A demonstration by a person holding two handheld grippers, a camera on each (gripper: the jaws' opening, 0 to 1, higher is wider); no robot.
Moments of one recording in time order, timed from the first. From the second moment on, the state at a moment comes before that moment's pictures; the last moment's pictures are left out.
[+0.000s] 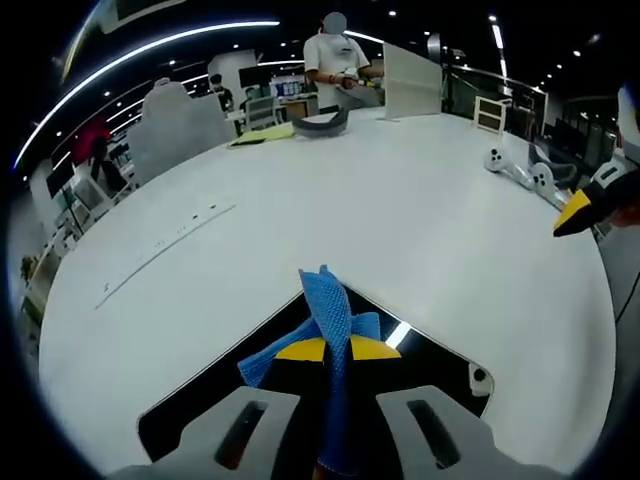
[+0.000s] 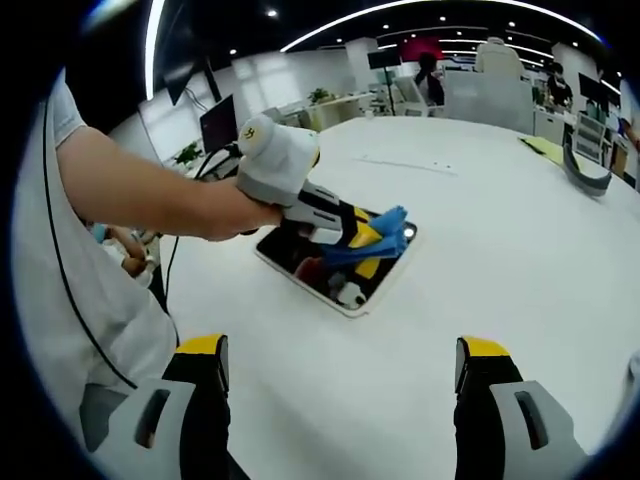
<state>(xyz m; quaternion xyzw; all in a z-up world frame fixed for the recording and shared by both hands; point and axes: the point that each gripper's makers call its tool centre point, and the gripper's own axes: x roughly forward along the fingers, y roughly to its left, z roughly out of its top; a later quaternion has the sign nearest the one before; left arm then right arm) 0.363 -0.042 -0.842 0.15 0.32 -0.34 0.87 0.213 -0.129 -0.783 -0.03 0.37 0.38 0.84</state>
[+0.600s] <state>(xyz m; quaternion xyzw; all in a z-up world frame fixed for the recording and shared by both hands) 0.375 -0.034 -0.842 0.15 0.32 -0.32 0.88 0.213 -0.132 -0.785 -0.03 0.37 0.38 0.84</state>
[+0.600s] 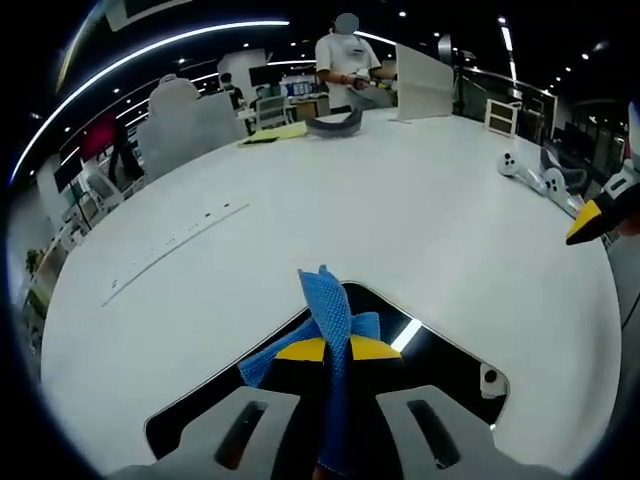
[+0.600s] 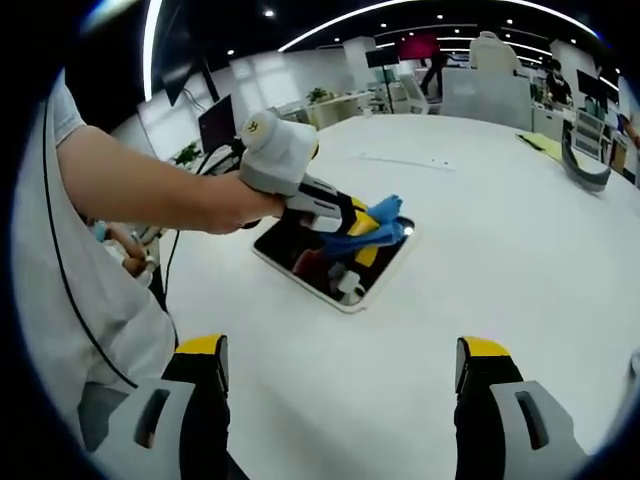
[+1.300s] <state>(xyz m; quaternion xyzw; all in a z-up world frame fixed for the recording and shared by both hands) 0.379 -0.029 -0.842 0.16 0.32 -0.32 0.88 0.212 -0.130 -0.787 -0.03 0.38 0.38 0.84</state>
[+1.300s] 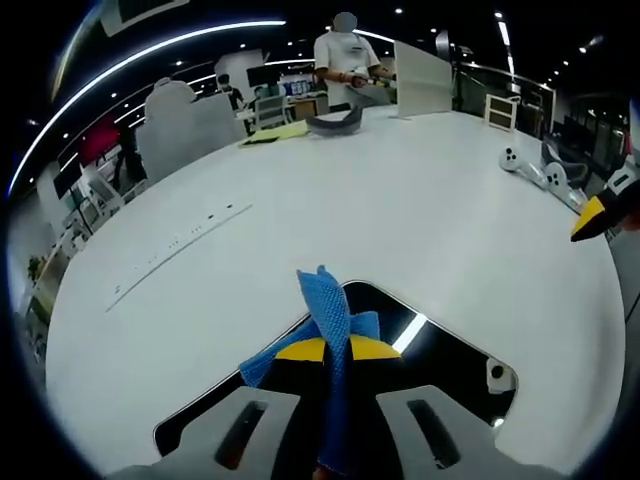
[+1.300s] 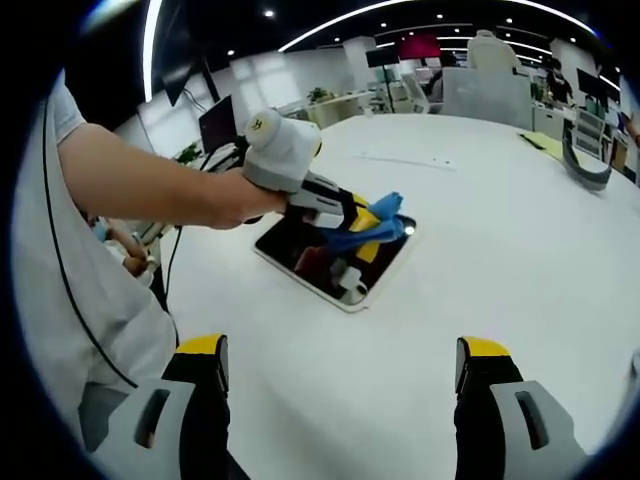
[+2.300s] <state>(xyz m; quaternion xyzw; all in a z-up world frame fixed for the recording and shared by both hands) 0.388 -0.021 -0.843 0.14 0.36 -0.31 0.87 0.213 -0.130 -0.782 -0.03 0.37 0.38 0.84</state>
